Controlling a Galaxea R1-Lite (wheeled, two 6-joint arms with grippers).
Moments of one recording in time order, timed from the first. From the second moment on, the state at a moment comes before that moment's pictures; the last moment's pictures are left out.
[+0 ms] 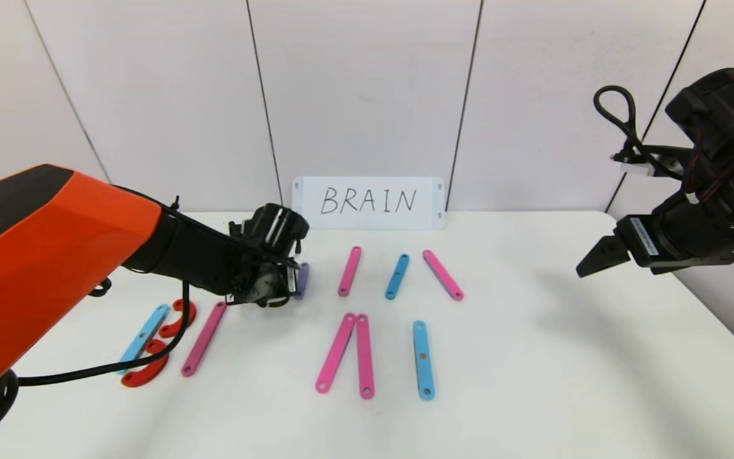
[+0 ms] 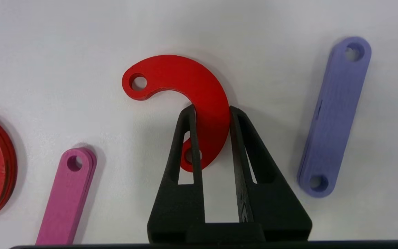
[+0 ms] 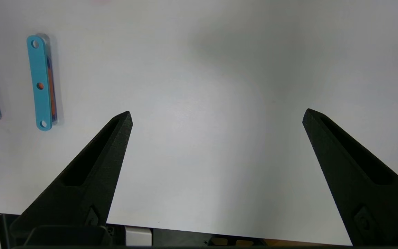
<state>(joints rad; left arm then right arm) -0.43 2.14 -1.30 0.03 0.47 -0.50 0.15 1.73 -1.58 0.94 0.02 0.10</state>
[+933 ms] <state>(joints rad) -0.45 1.91 -0.84 -0.24 0.35 -0.08 0.15 1.72 -1.57 0.93 0.02 0.10</state>
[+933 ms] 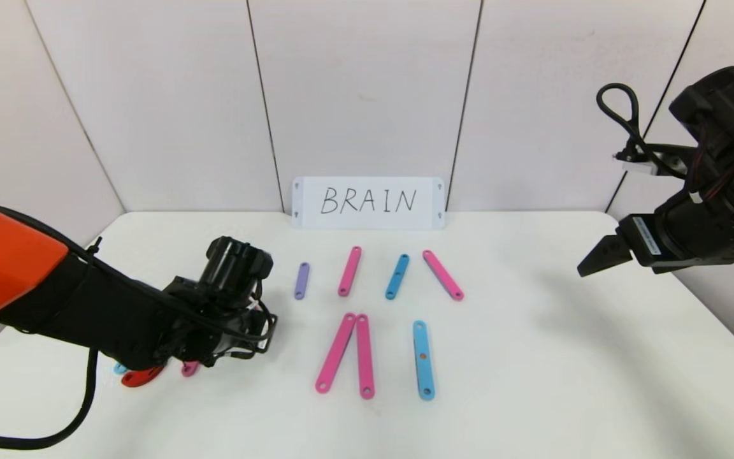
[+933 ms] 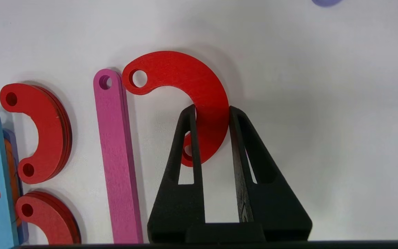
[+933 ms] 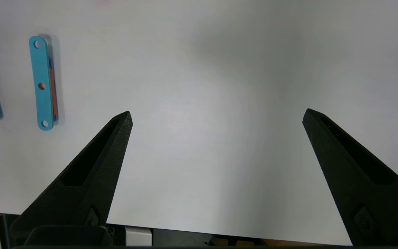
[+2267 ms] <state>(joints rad) -0.37 1.86 -0.67 -0.44 0.18 0.22 0.17 1.72 -1.57 0.93 0.00 0.10</state>
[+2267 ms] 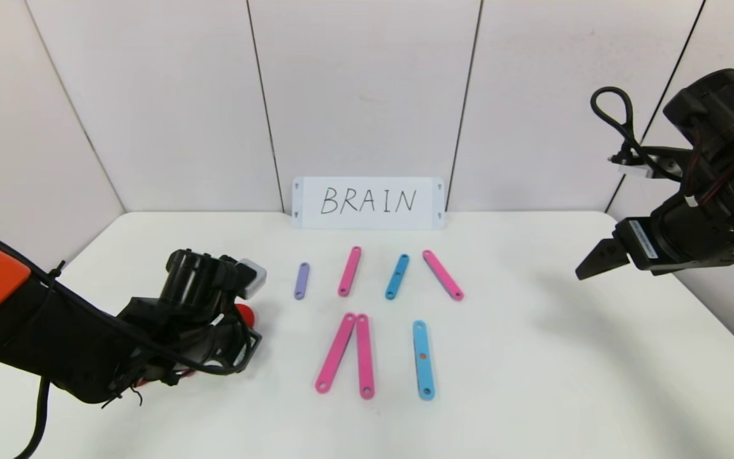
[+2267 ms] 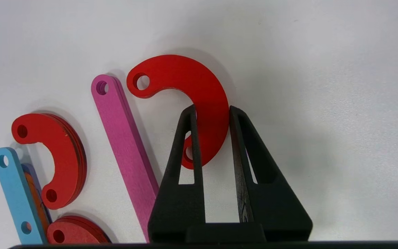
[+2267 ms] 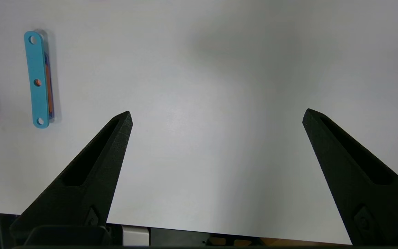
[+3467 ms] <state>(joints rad) -0.36 1.89 -0.63 -0.52 0.13 0.25 0.17 1.72 -1.57 0.93 0.00 0.10</state>
